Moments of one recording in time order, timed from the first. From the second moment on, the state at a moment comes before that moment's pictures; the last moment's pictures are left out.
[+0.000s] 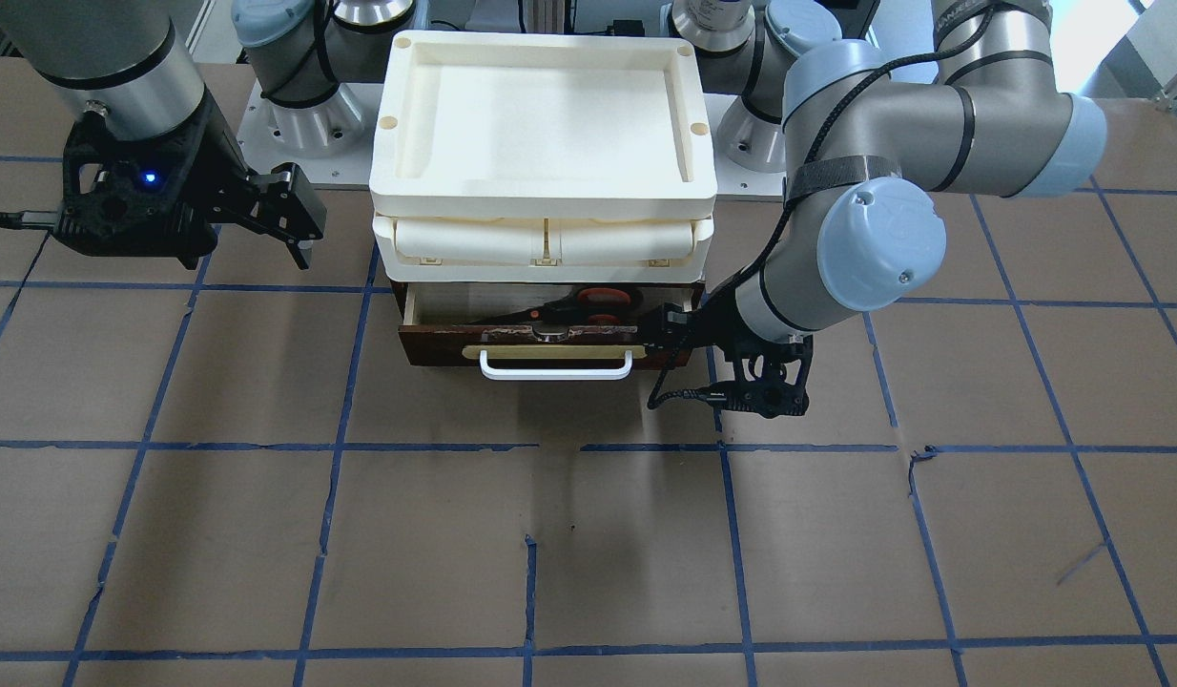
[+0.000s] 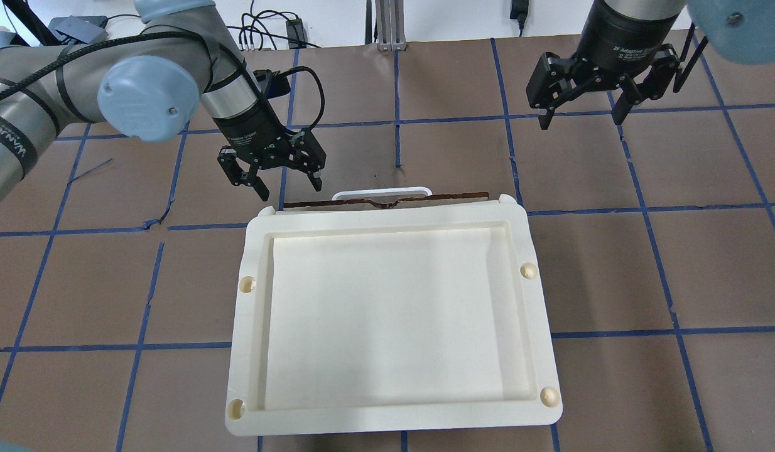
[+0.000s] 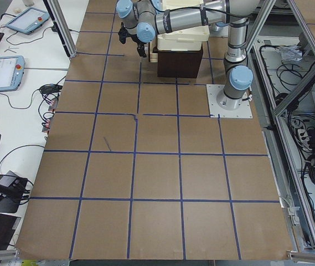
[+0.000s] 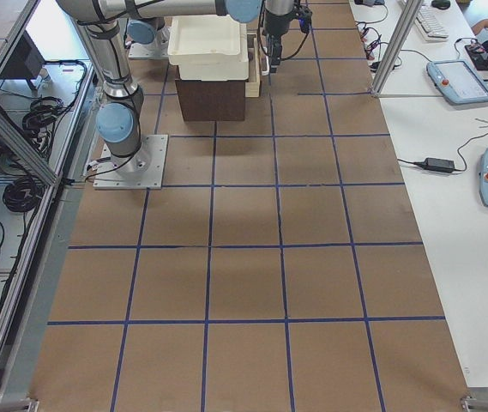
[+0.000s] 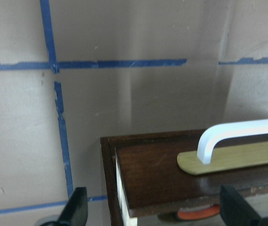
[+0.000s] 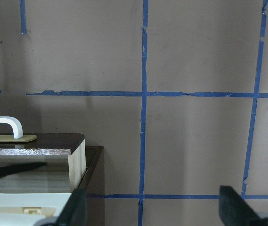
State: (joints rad) left arm -1.61 -1.86 -1.58 -1.54 1.35 -0.01; right arm 1.57 -1.49 1.45 -1.50 -1.57 -0.02
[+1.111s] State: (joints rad) left arm -1.61 -1.85 -1.64 -1.58 1.35 -0.03; right arm 1.58 -1.49 1.45 -1.50 -1.57 -0.02
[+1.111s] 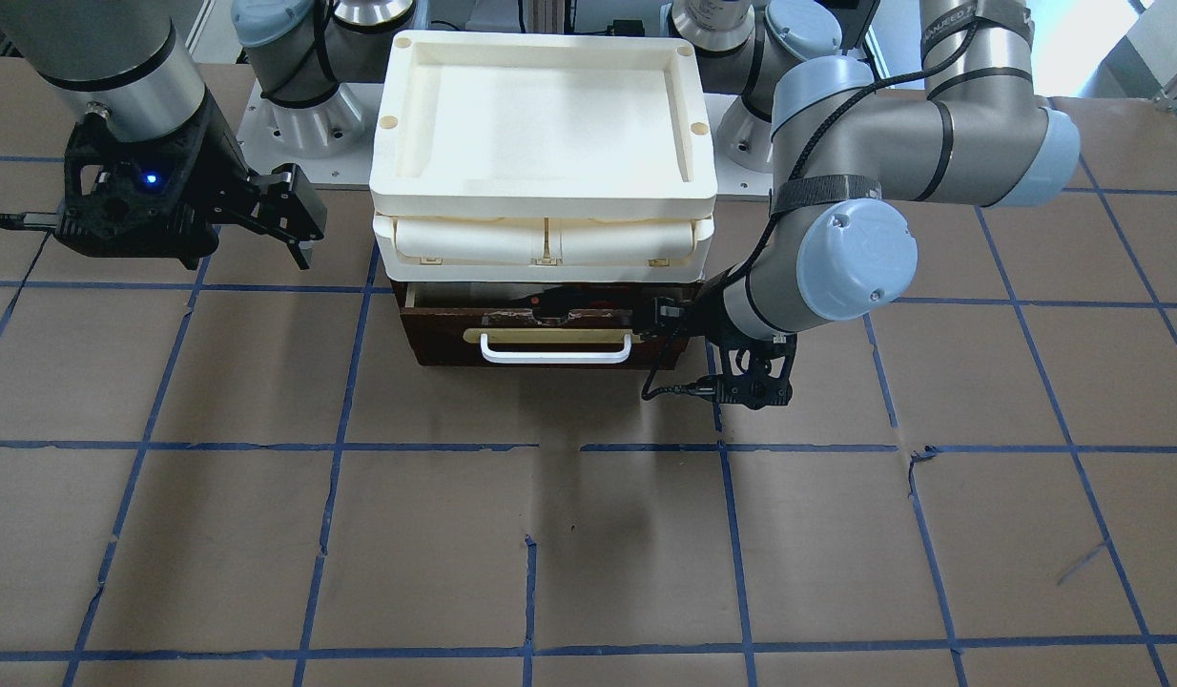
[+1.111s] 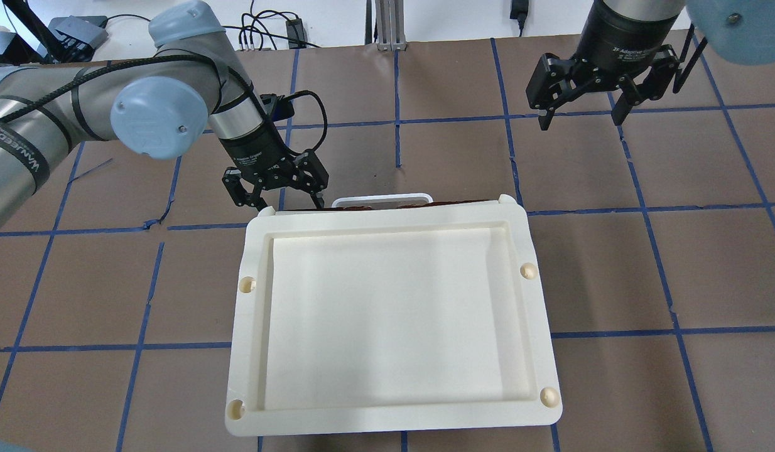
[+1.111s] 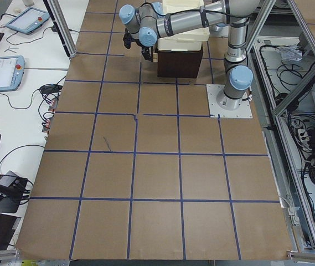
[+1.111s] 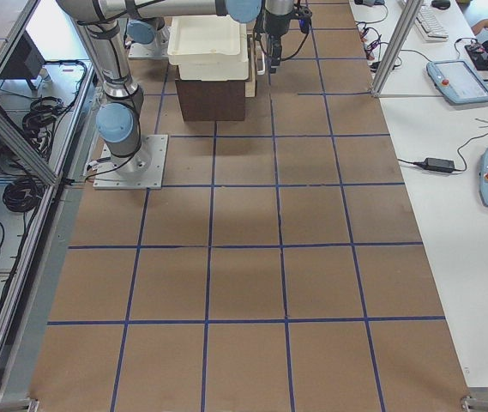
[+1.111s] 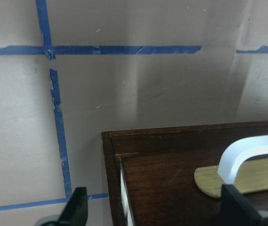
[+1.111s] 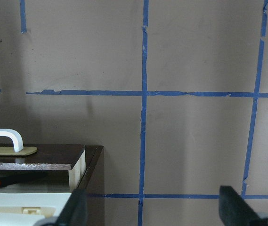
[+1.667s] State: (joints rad) left arm -1.63 -1.84 -1.64 -1.64 1.35 -0.03; right arm 1.58 -1.49 1.45 -1.50 -1.57 -0.02
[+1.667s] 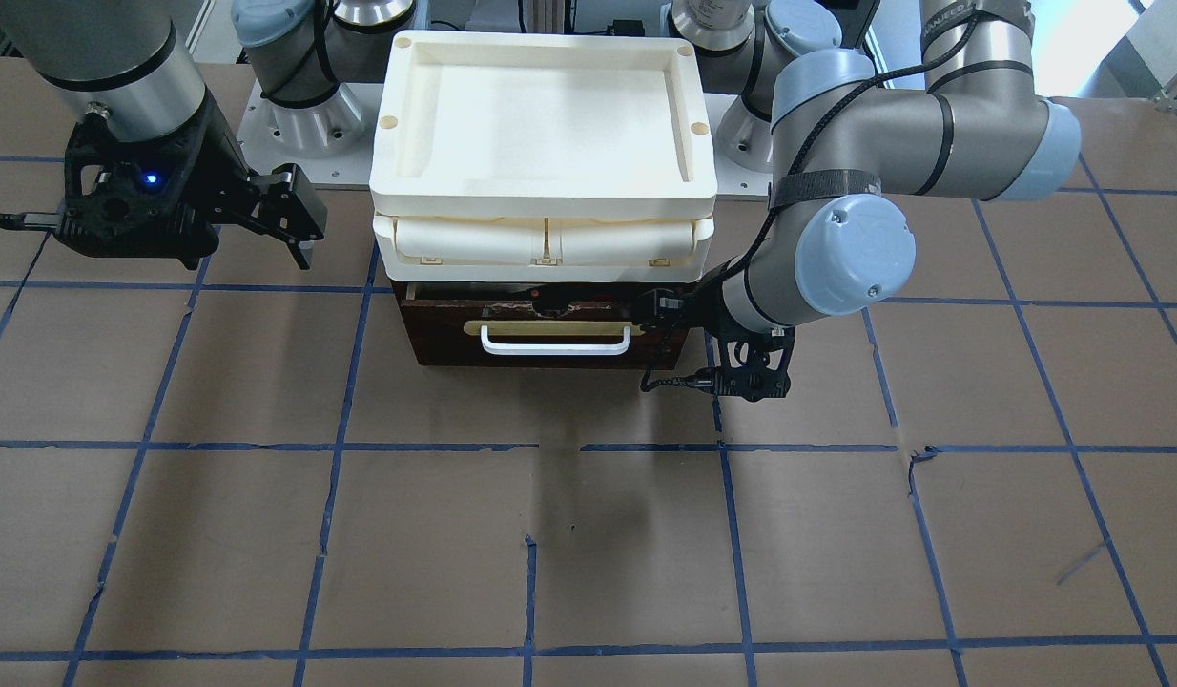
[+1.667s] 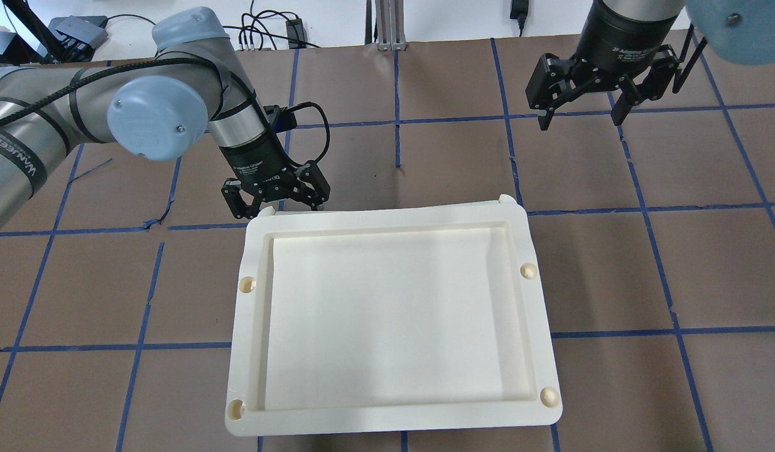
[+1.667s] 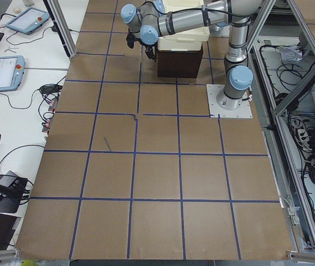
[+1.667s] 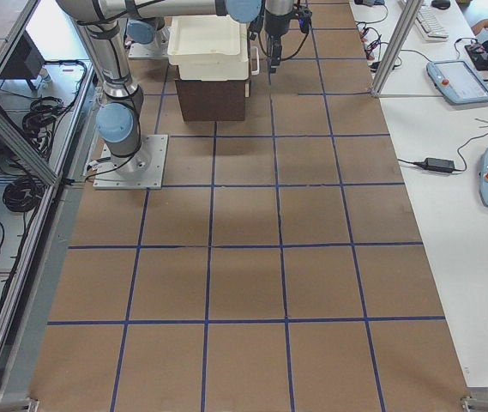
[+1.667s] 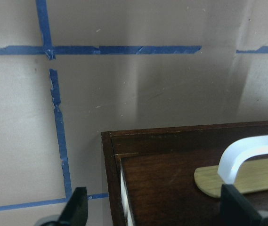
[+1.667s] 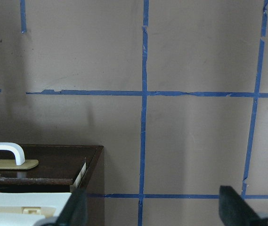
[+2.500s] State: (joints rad) left arm -1.62 -1.83 -1.54 -1.52 1.43 -0.03; right arm 1.57 -1.49 1.45 -1.50 -1.57 -0.03
